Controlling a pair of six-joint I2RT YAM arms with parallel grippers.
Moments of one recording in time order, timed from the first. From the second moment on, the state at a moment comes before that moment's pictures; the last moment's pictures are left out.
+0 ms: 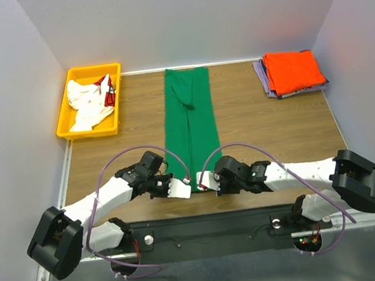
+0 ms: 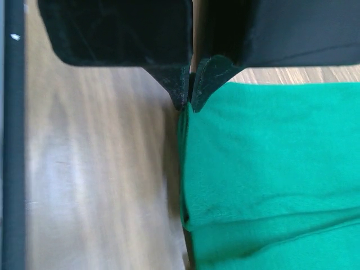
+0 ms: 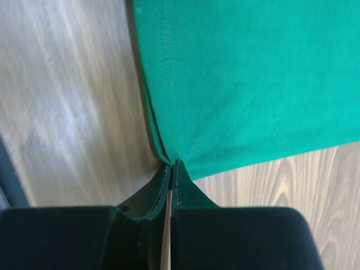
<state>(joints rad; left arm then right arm) -0.67 1.15 0.51 -0.49 0.39 1.11 1.06 1.36 0.61 -0.23 0.00 -0.50</state>
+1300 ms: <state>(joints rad) -0.32 1.66 1.16 -0.52 0.57 1.22 0.56 1.77 1.21 -0.36 -0.17 -0.88</state>
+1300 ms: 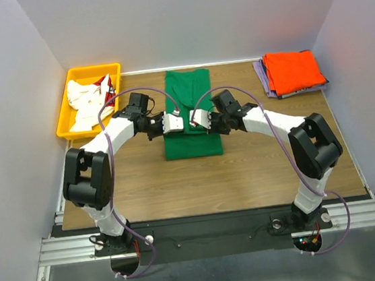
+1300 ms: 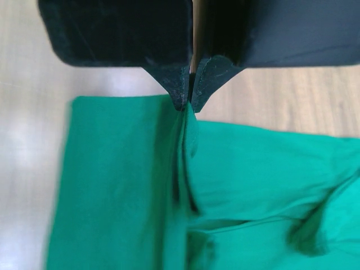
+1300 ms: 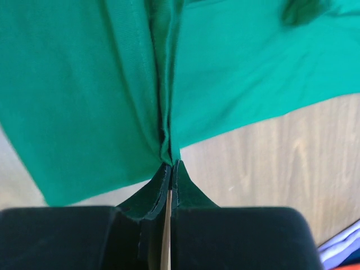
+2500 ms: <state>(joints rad) -0.25 2.03 1.58 -0.51 0.60 1.25 0.45 2.05 1.52 -0.35 -0.21 -0.92</state>
